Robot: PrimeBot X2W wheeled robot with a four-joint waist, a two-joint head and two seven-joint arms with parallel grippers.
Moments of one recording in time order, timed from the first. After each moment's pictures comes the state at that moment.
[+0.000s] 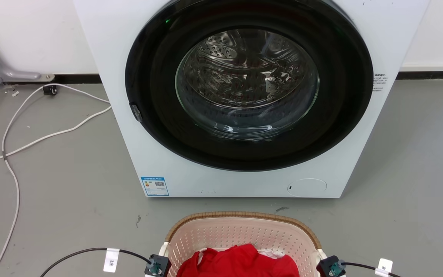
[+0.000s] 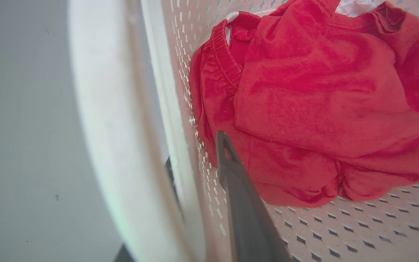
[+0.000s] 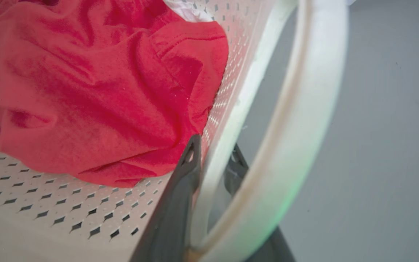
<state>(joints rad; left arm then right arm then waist) -0.38 0.05 -0.52 1.28 -0.37 -0.13 -0.02 -0.36 -0.05 0.59 1.28 0.34 0.13 0.00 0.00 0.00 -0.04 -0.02</state>
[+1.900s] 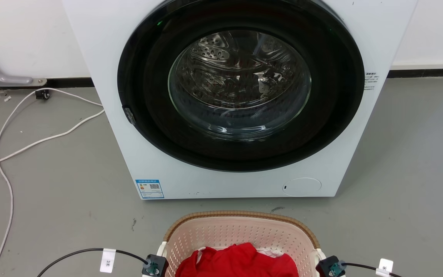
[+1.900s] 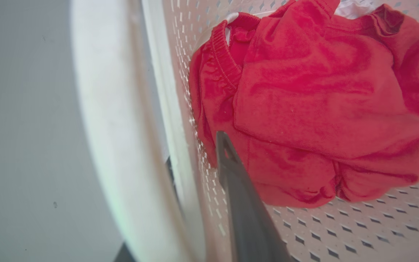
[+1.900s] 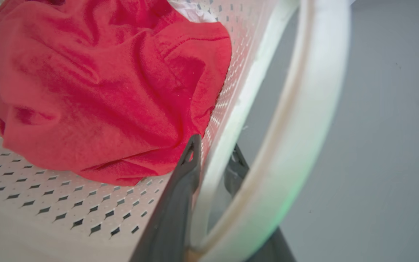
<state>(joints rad) -0.39 0.07 -0.62 1.29 -0.48 -0.13 -0.04 -0.37 -0.06 0.73 1.28 0.47 0.13 -0.03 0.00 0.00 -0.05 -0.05</state>
